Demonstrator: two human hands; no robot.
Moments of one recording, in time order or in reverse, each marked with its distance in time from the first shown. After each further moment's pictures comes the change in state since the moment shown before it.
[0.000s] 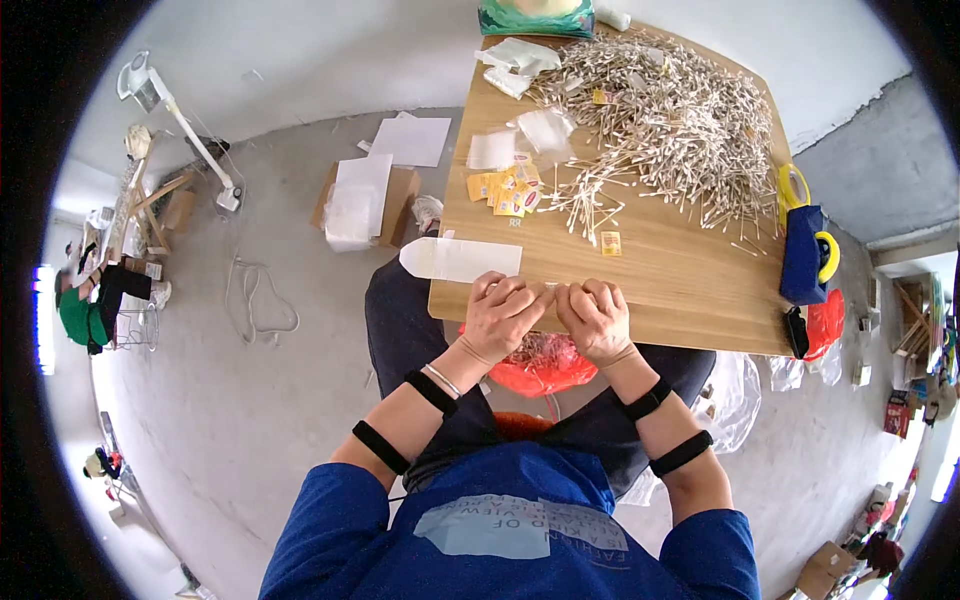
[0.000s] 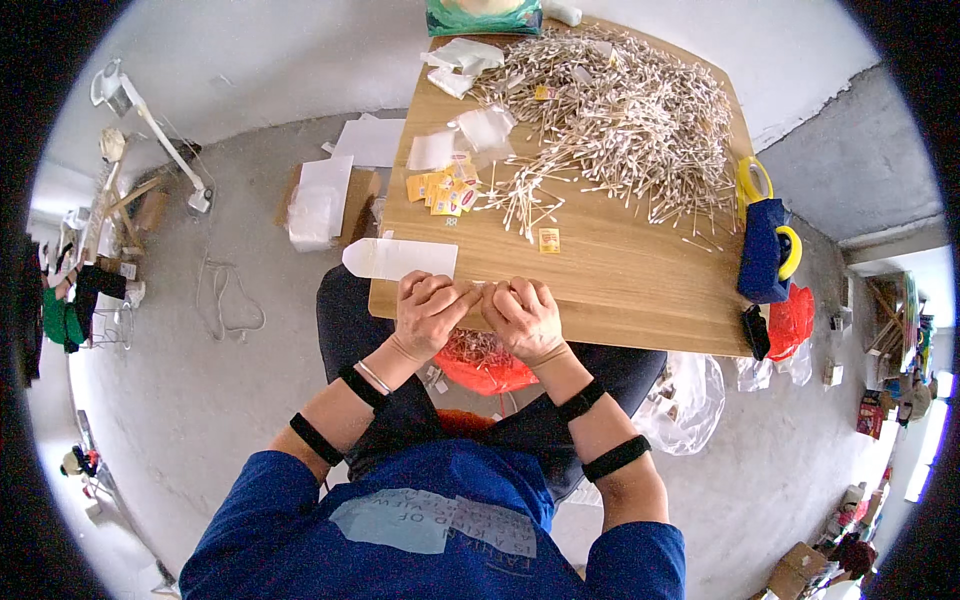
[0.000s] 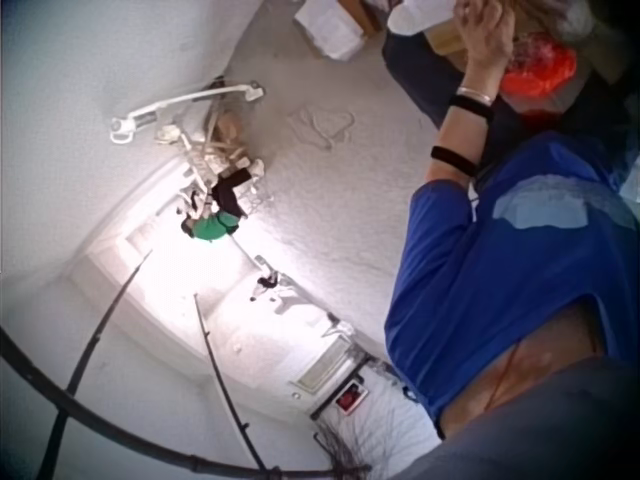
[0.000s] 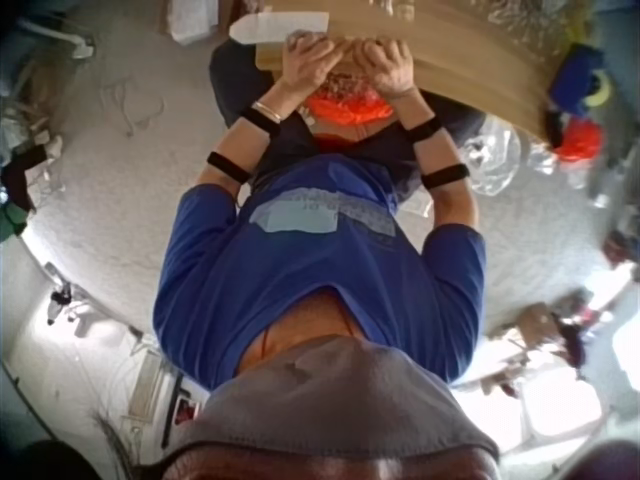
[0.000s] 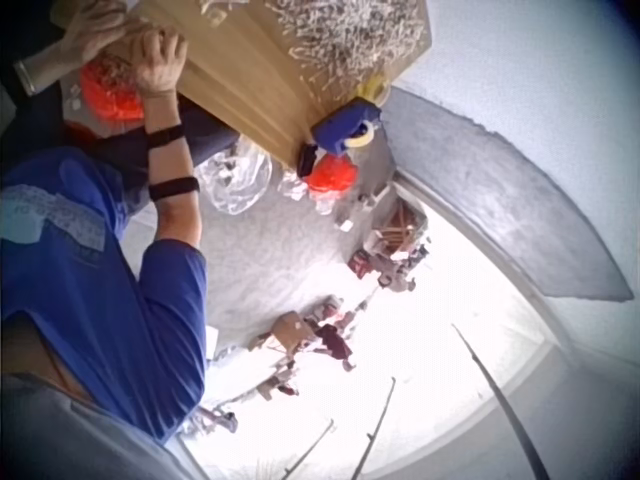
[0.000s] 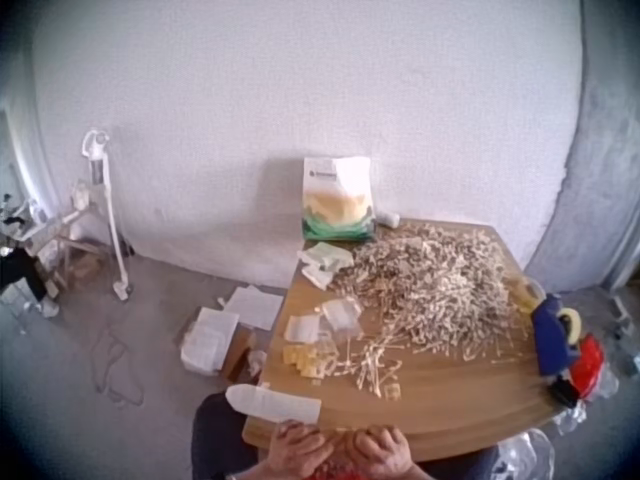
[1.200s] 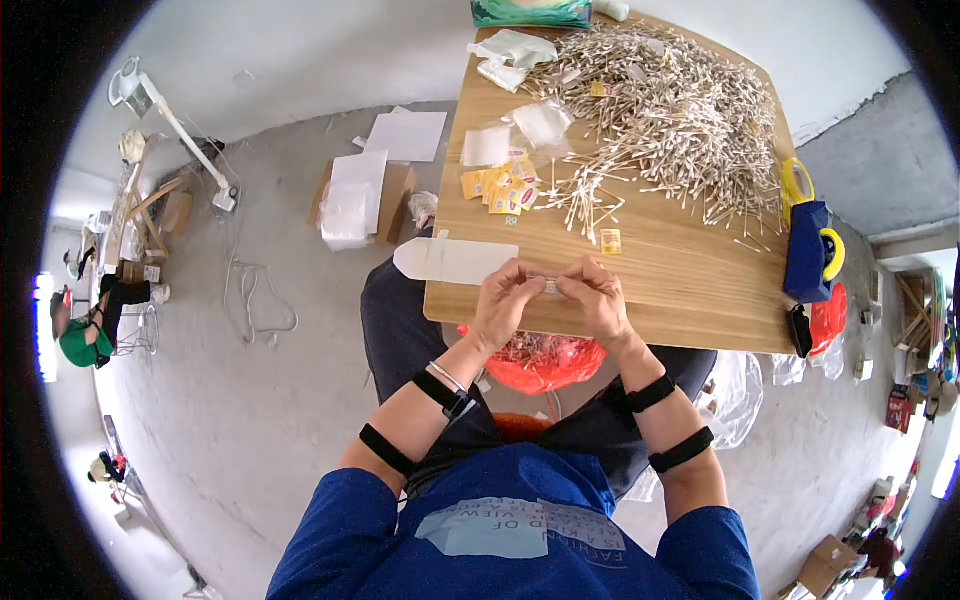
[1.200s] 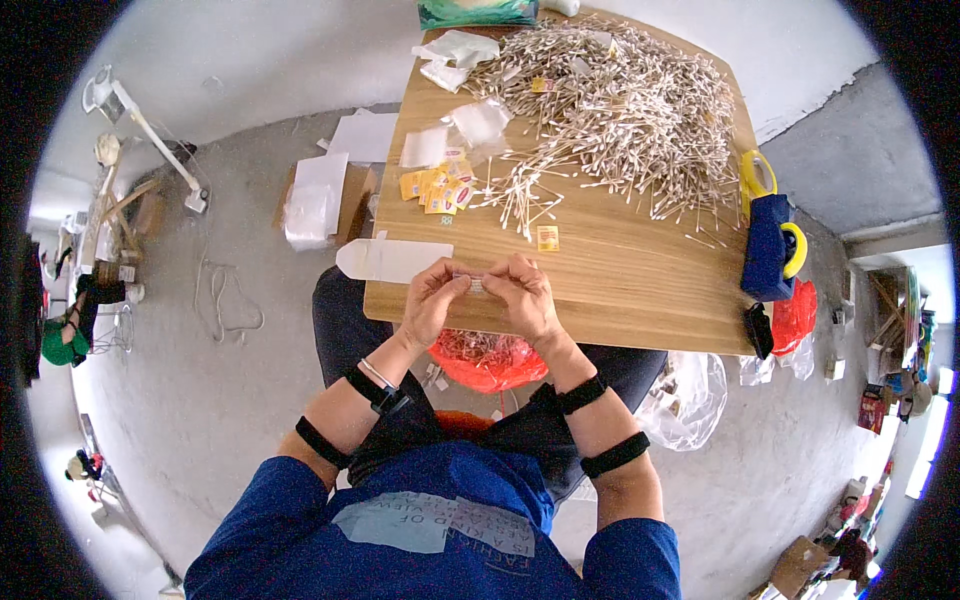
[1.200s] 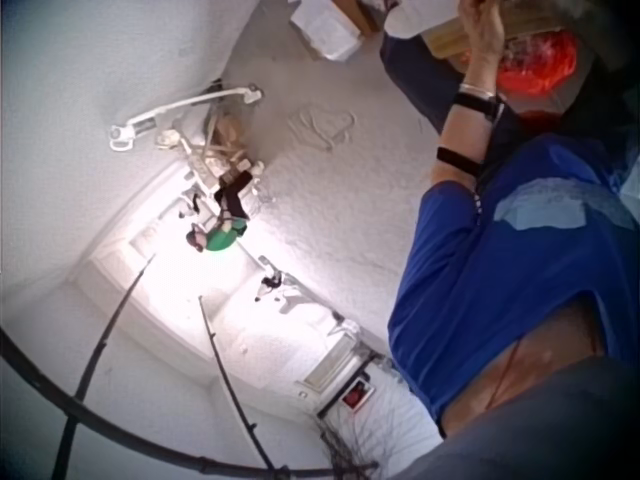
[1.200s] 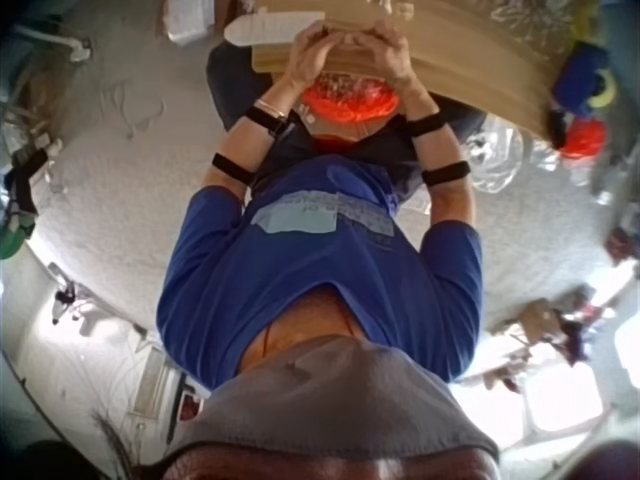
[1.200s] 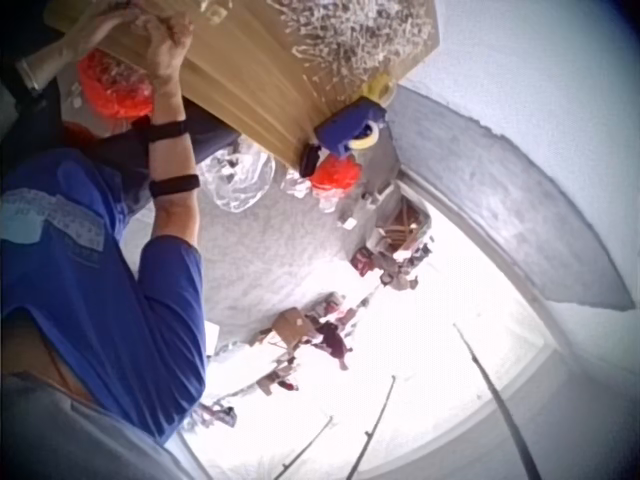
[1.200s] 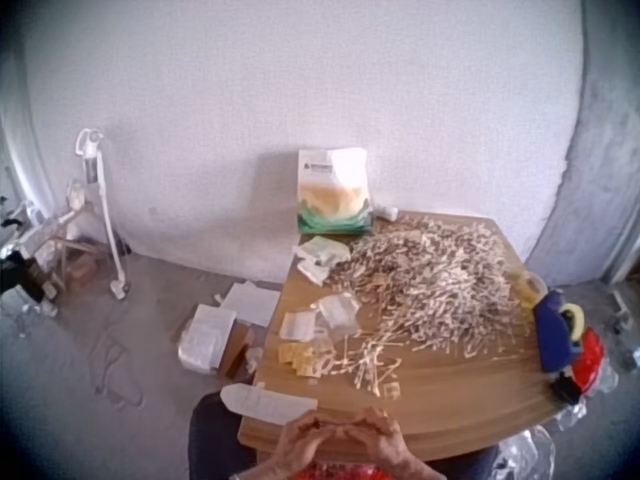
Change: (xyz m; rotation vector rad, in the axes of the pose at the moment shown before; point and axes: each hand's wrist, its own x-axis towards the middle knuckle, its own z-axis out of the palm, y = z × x) left_hand -0.005 -0.007 0.038 -1.337 -0.085 -1.009; right_hand 0.001 0.015 0.031 1.373 -0.166 1.085
